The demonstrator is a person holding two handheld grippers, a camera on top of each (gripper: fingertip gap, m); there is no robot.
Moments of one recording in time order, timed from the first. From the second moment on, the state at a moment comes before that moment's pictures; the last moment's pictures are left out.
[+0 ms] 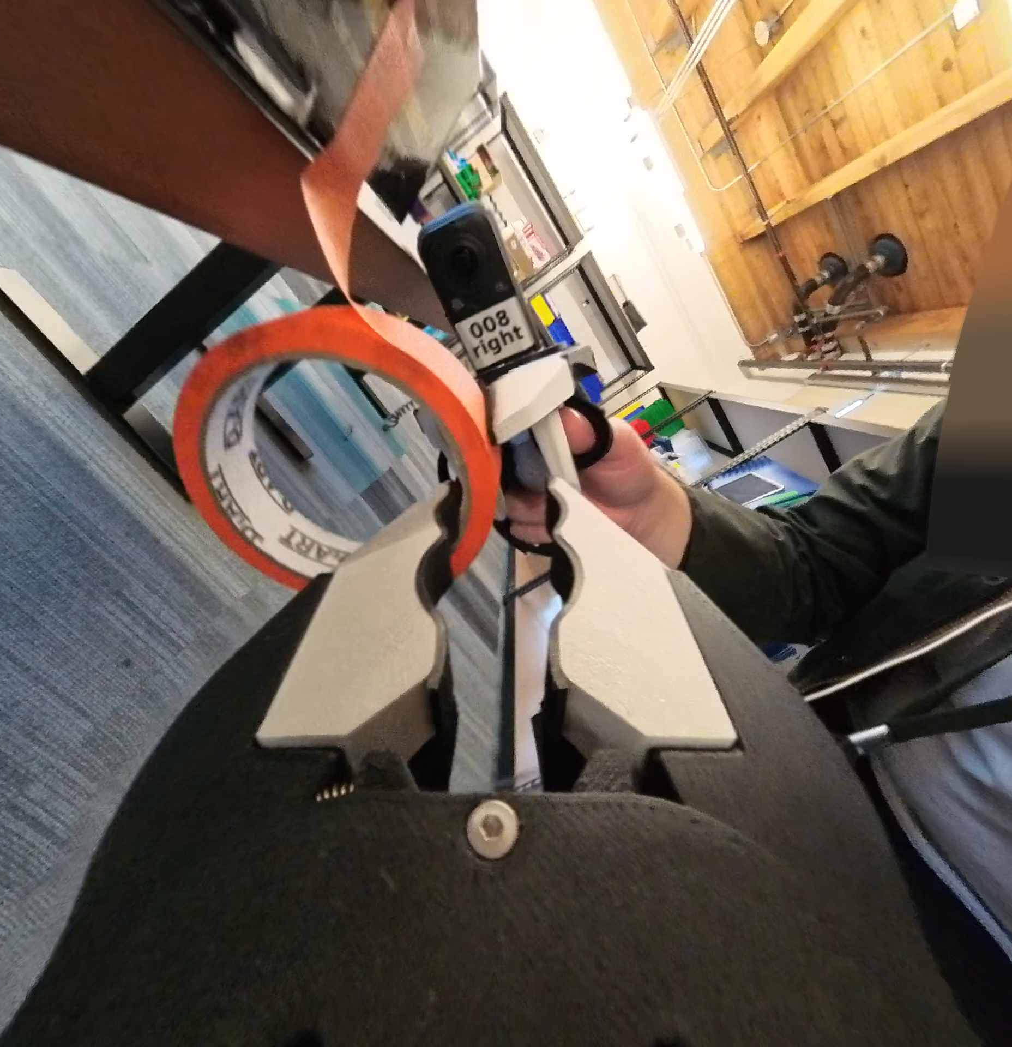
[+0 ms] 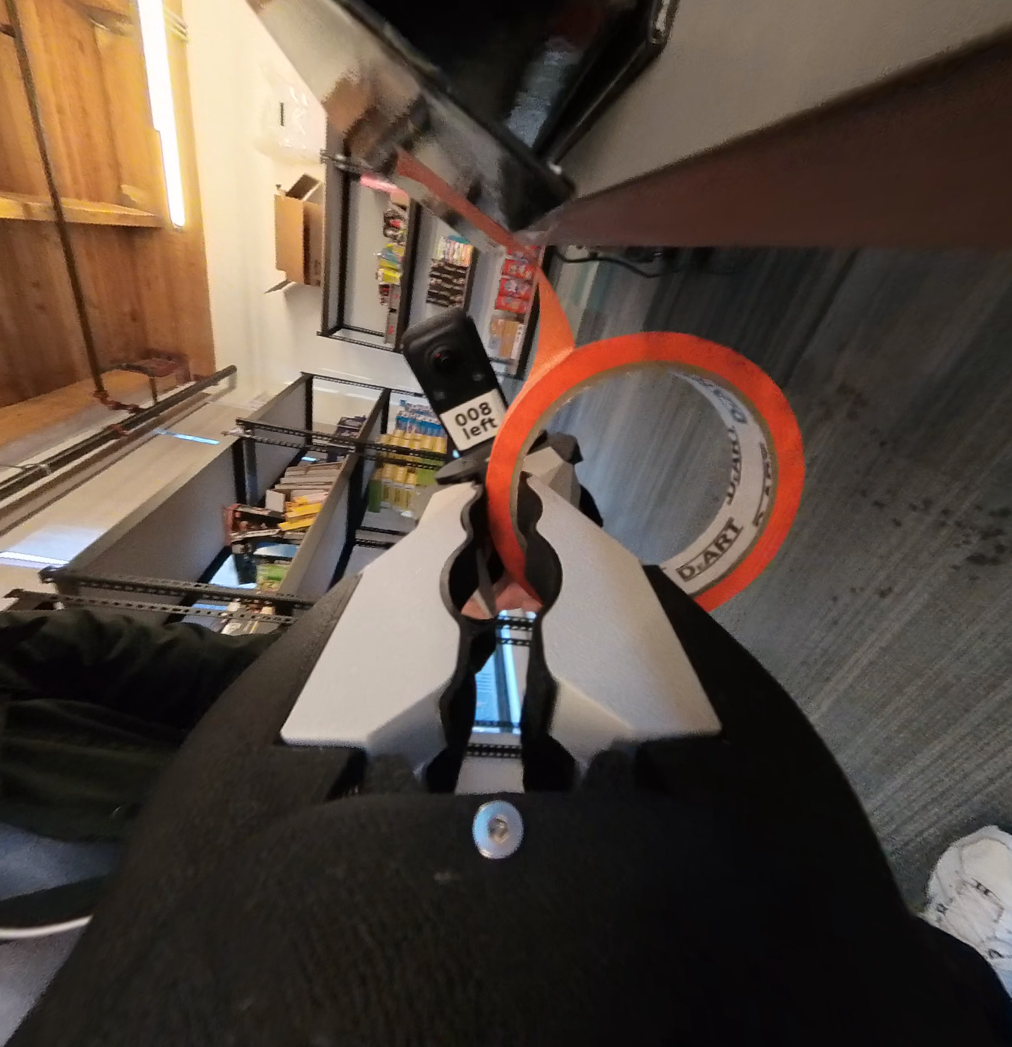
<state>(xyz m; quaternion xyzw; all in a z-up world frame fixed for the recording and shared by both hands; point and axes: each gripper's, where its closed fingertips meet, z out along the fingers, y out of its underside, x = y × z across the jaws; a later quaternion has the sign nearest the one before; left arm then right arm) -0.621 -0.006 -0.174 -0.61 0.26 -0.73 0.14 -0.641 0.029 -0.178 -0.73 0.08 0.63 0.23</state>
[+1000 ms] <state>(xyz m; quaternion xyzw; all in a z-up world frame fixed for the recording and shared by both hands) -0.618 -0.018 -0.164 -0.63 0.26 -0.73 0.11 -0.416 0.121 -0.017 -0.74 -0.13 0.29 0.59</state>
